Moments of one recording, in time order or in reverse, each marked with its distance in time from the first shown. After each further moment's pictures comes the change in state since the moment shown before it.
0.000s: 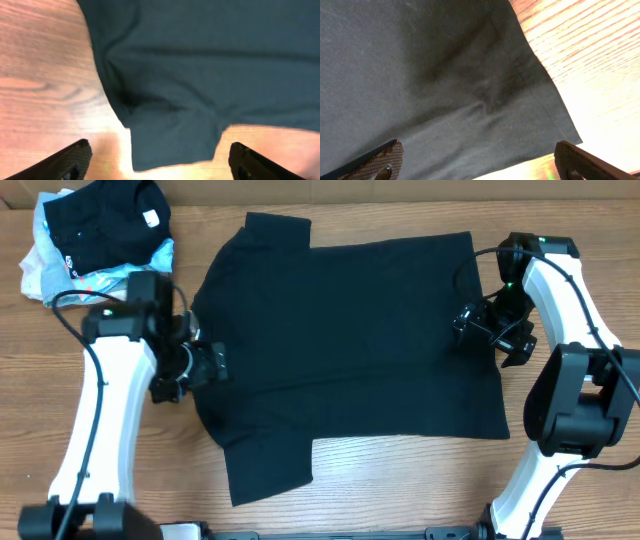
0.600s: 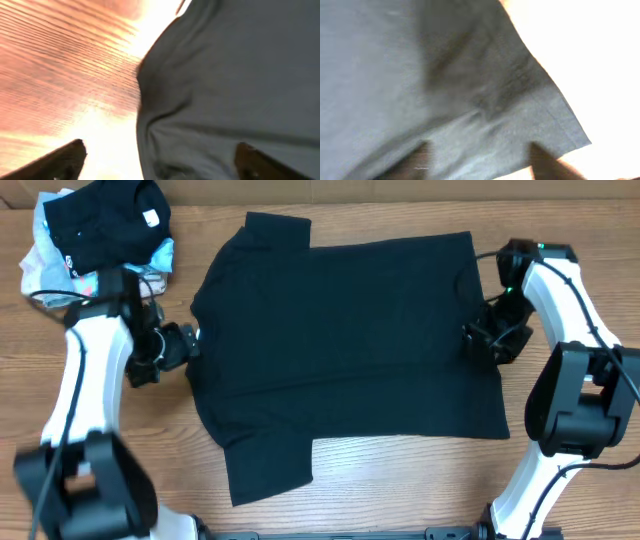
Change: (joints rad) left arm 0.201 0.164 -0.001 0.247 -0.029 0.019; right arm -0.006 0.000 -0.022 0.025 -0.004 0.052
